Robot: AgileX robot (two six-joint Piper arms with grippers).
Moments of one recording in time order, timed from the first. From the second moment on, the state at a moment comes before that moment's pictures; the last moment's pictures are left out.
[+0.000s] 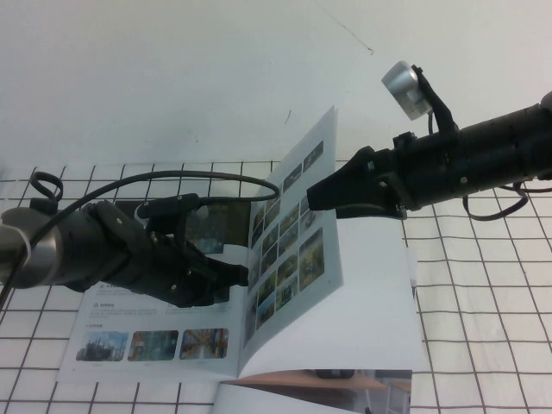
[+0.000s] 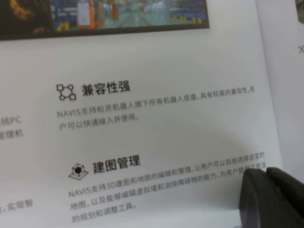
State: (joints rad) right arm 0.25 1.85 -1.30 1.30 1.08 -0.88; left arm -0.32 1.86 -0.99 -0.88 0.38 0.51
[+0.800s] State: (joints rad) right arm 0.26 1.81 -1.31 1.11 1.05 -0.84; left arm -0.32 1.86 -0.99 -0.88 0.37 0.51
